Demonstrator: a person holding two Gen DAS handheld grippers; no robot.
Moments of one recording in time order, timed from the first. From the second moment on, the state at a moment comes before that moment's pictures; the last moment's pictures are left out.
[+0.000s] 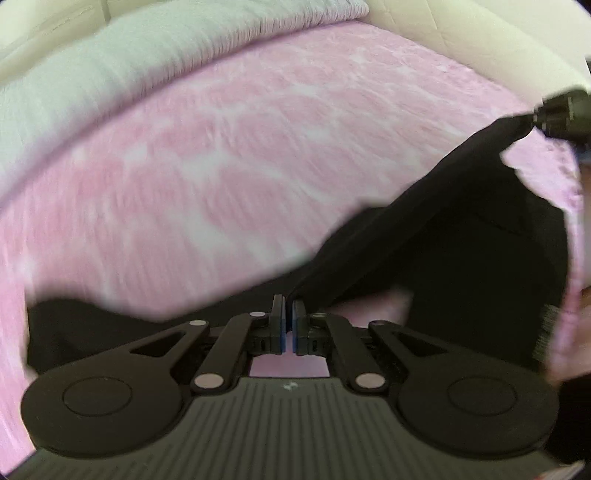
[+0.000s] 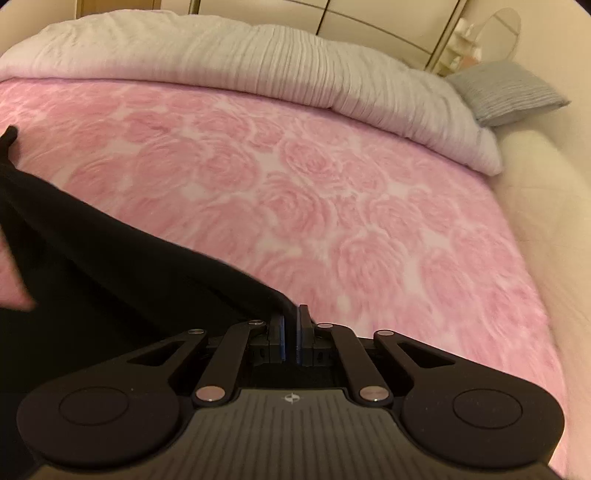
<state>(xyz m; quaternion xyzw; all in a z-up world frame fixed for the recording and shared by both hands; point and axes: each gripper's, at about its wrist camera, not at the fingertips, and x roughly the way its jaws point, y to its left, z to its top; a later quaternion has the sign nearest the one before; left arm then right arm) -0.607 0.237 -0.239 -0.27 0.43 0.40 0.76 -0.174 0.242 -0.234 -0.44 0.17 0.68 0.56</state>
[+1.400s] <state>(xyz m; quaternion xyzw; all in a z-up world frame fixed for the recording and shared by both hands) -0.658 0.099 -0.341 -0.60 0.14 0.60 0.51 -0.025 0.061 -0.331 -0.03 0.63 0.42 0.66</state>
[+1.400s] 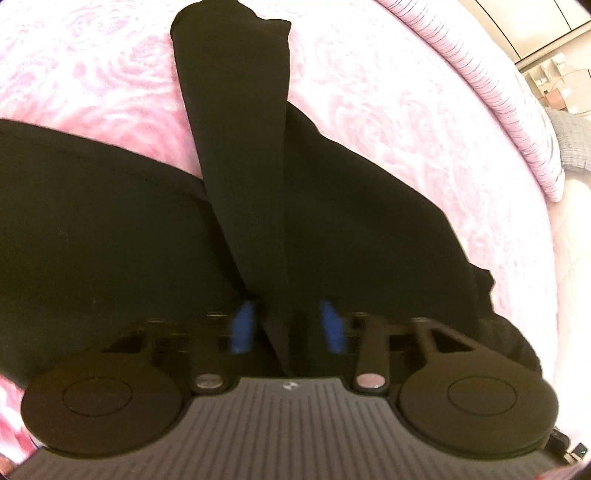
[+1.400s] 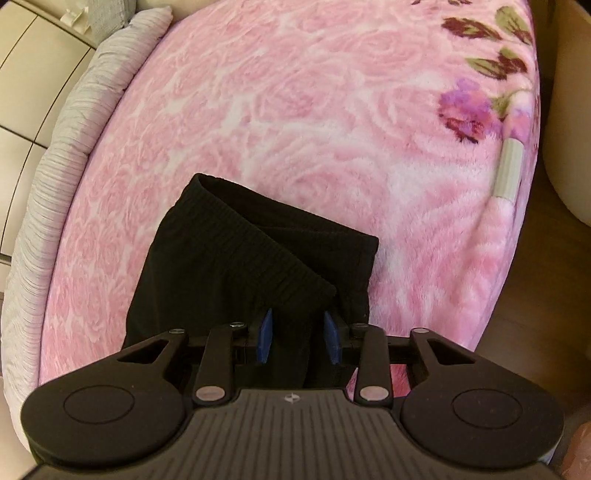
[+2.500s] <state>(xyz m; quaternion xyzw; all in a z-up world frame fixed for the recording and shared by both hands) -0.609 0.000 -0.331 -0.48 0.23 0.67 0.52 -0.034 0.067 -0.322 -0.21 0.53 0.46 0.68</state>
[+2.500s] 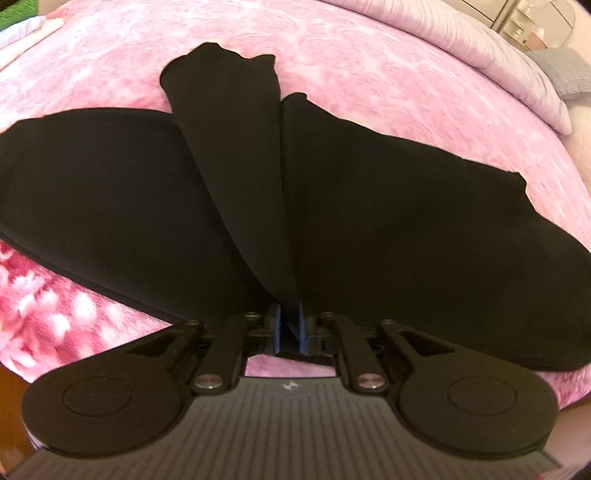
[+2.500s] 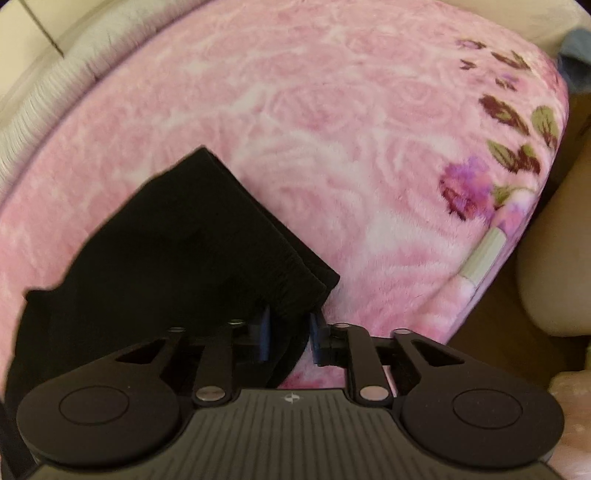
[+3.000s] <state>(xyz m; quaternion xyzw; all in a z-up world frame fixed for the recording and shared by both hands) -0.694 -0.034 -0.277 -0.48 0.21 0.70 0.47 -0.189 0.092 -0.289 -0.31 0.50 0.59 0.55</state>
